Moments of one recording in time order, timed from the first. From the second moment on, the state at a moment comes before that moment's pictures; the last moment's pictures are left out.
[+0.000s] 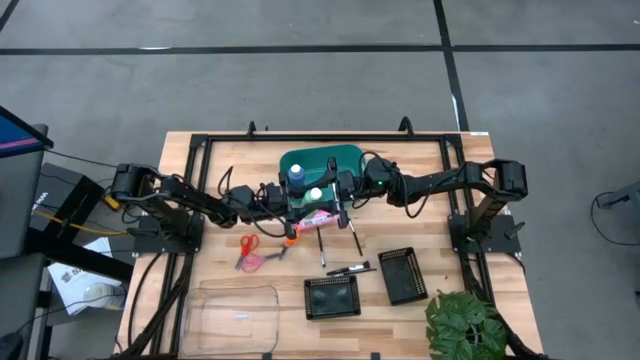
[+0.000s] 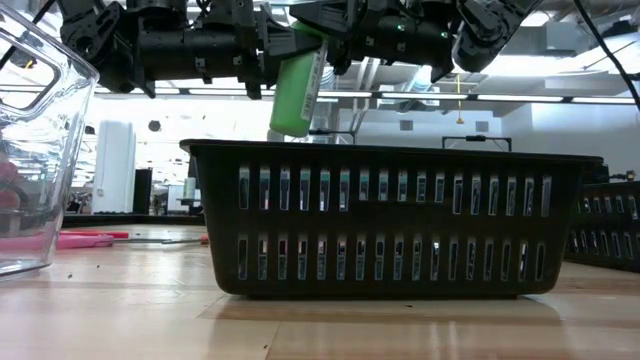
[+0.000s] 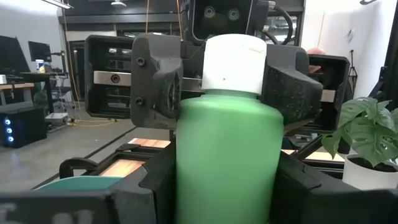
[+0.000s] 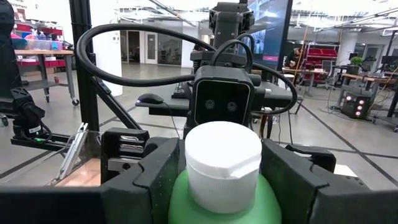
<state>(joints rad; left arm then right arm) 0.00 1.56 0.51 1.24 -0.16 0.01 -0.14 1.69 0.93 0.86 -0.34 -0.03</state>
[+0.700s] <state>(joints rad) 0.00 1.56 0.51 1.24 -0.16 0.01 -0.14 1.69 0.93 0.86 -0.34 -0.03</state>
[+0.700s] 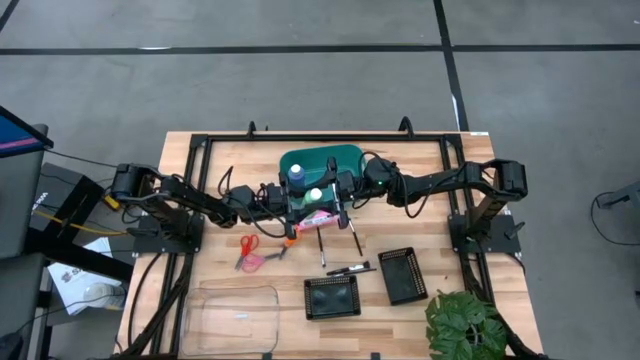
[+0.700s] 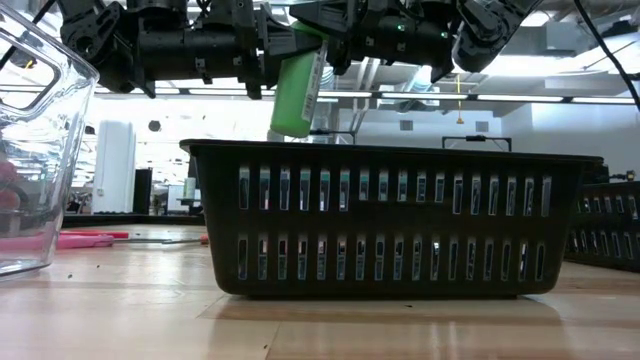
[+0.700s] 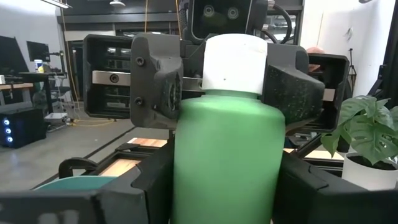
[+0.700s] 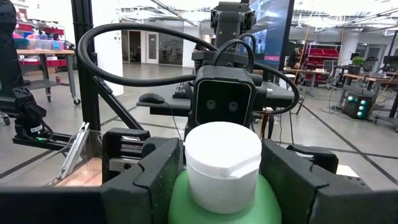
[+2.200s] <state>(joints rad) 0.00 1.06 0.14 1.15 -0.10 0.02 -0.26 1.69 0.93 0.80 -0.25 -0.03</state>
